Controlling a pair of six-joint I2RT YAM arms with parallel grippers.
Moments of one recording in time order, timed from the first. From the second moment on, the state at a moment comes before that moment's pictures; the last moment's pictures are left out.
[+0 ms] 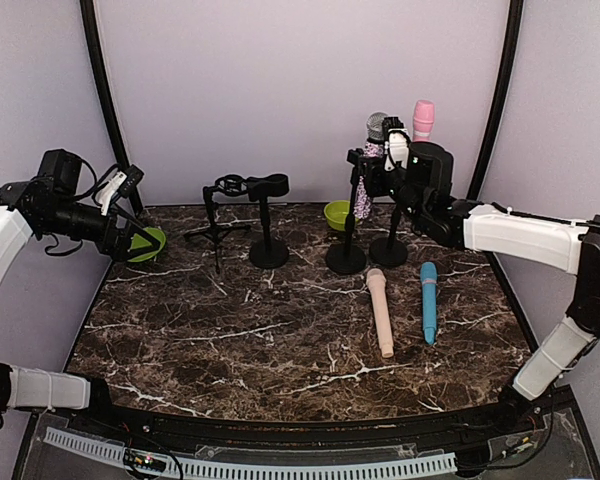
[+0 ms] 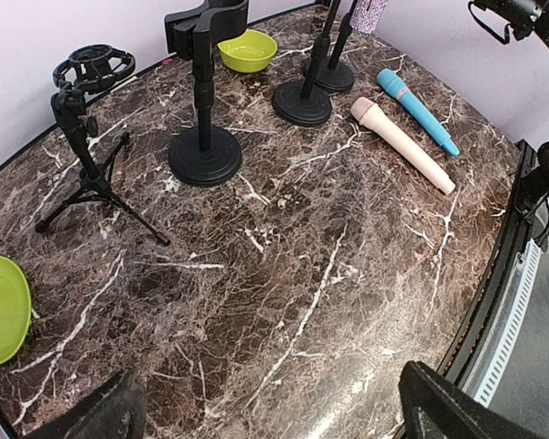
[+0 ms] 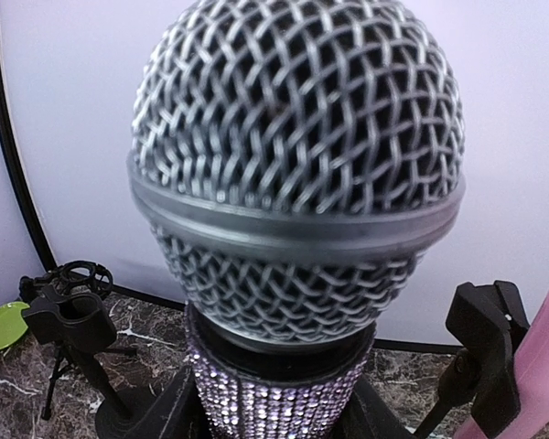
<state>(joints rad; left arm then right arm) -0.02 1.11 1.29 -1.08 0.67 0.46 0.66 1.58 1.21 0.34 0.32 0.05</state>
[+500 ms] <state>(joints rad) -0.02 1.11 1.29 -1.09 0.67 0.46 0.75 1.53 1.20 0.27 0.28 0.02</state>
